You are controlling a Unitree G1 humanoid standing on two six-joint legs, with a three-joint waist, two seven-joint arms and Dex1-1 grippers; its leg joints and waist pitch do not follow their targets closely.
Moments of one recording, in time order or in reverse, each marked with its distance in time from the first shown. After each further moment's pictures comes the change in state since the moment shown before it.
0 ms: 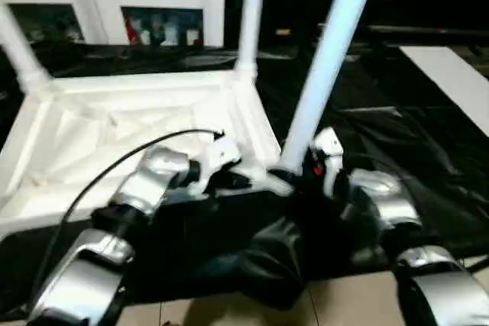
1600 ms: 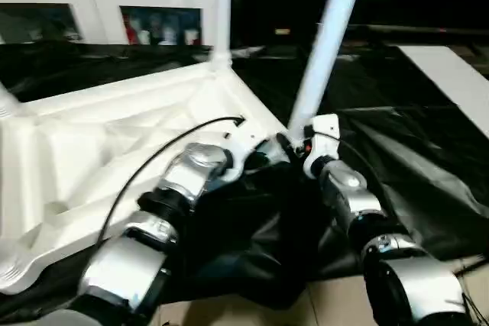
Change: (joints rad) left arm -0.109 -0.132 0.045 0.167 0.025 0.064 0.311; right arm -0.067 0.128 -0.078 0.111 -0.031 -0.098 -0.459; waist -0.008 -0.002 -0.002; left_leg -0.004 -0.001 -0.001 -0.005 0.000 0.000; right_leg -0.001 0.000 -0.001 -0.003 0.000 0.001
